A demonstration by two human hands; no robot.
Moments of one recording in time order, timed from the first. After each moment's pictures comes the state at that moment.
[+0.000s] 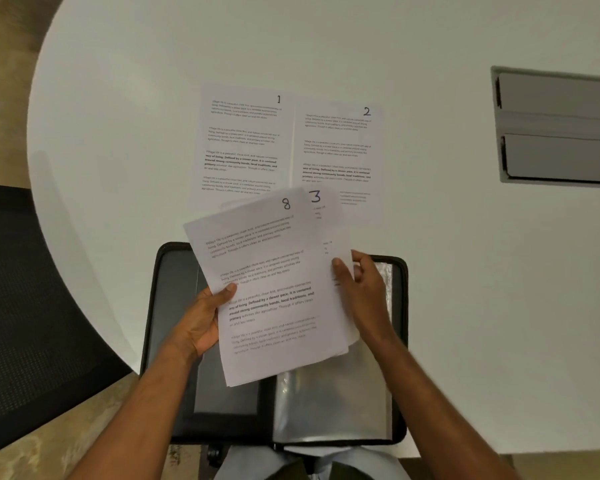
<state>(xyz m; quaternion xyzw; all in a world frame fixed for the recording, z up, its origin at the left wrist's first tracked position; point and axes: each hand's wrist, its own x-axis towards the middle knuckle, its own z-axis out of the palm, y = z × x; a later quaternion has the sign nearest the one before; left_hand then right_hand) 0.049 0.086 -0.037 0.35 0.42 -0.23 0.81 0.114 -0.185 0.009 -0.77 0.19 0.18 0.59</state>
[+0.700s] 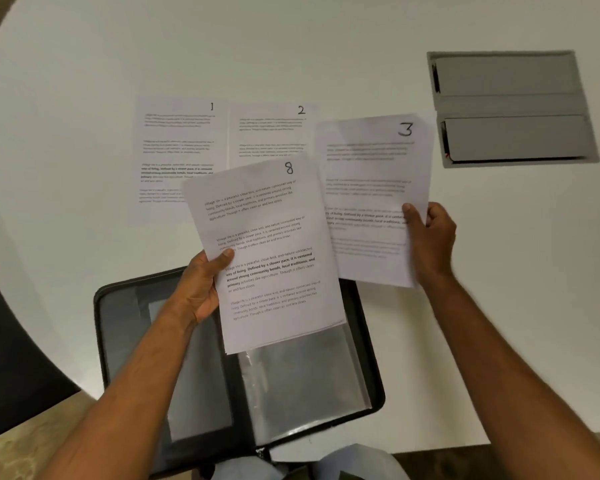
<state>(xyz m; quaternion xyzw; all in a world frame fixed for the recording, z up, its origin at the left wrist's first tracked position) 0.133 -0.034 -0.002 0.43 0.38 -0.18 0.80 0.217 -0.397 0.015 -0.81 0.24 0.00 0.53</state>
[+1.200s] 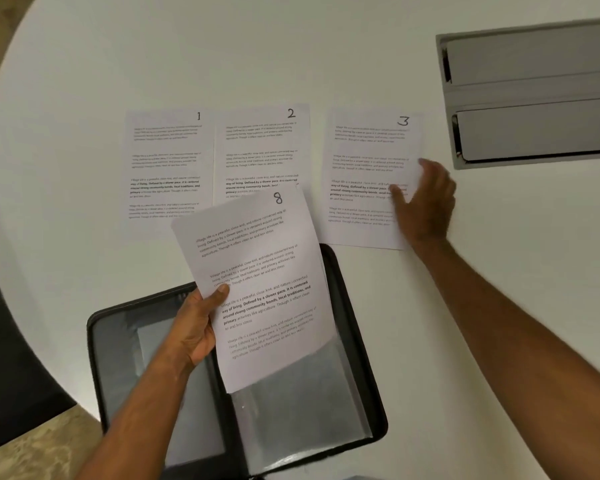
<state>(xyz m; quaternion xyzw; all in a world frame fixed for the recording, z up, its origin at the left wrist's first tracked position) 0.116 -0.077 -0.006 0.43 0.44 -0.15 0.77 0.315 -0.438 -0.083 -0.96 0.10 -0.02 0.25</state>
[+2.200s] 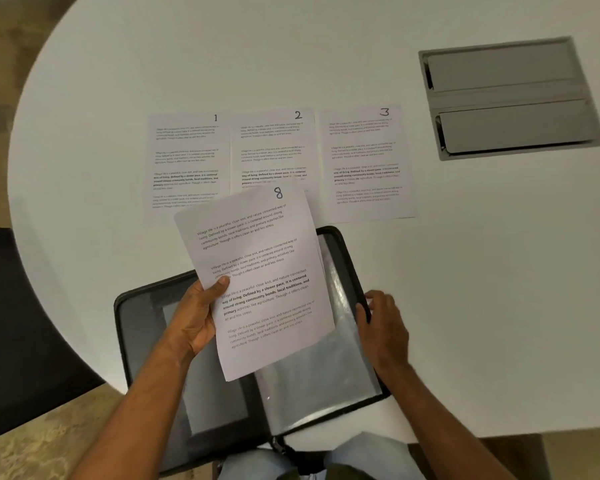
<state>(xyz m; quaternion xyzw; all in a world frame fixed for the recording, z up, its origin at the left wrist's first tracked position) 0.073 -0.040 0.023 0.44 0.39 -0.17 0.79 0.035 -0.369 -0.060 -0.93 0.15 0.13 0.30</state>
